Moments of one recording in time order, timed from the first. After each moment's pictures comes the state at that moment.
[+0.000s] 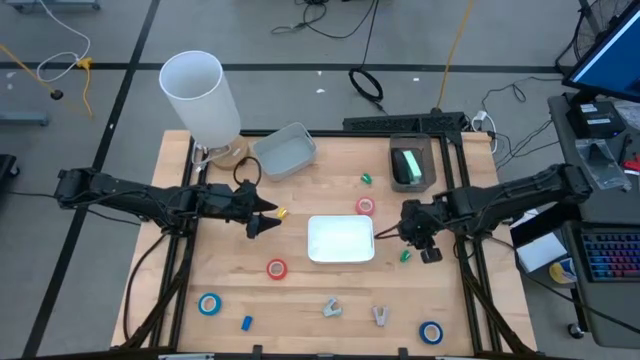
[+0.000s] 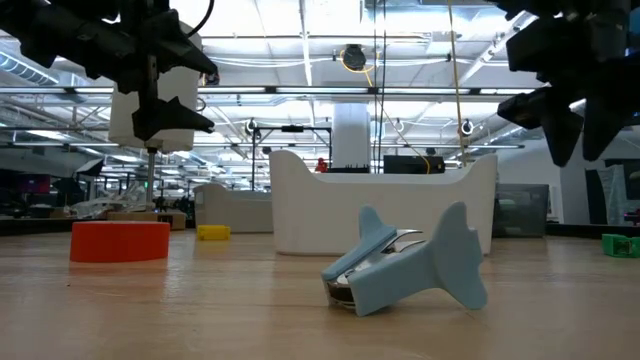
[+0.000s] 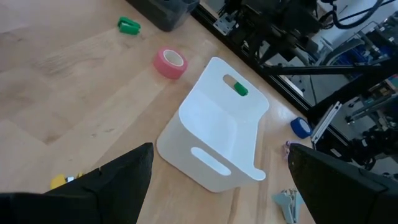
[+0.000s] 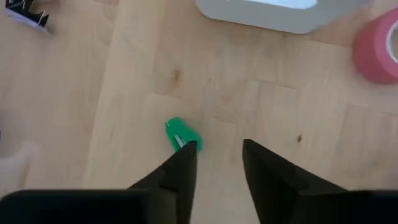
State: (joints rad) left arm -0.03 0.90 0.40 0.14 -0.05 -0.69; right arm 0.17 1.07 0.73 -0.86 -0.11 -0.02
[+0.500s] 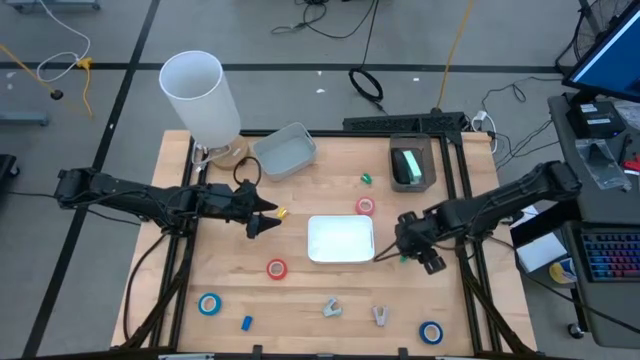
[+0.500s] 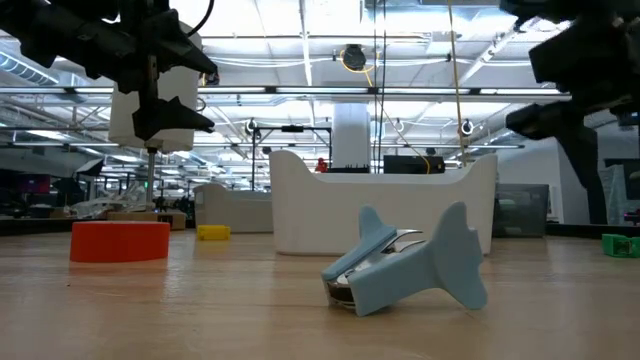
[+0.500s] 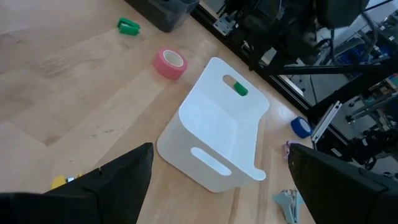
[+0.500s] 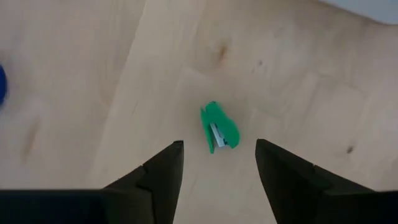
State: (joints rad) left arm -0.03 0.90 0.40 0.14 -0.05 -0.68; right arm 0.28 1.20 0.73 -0.85 -0.13 -0.09
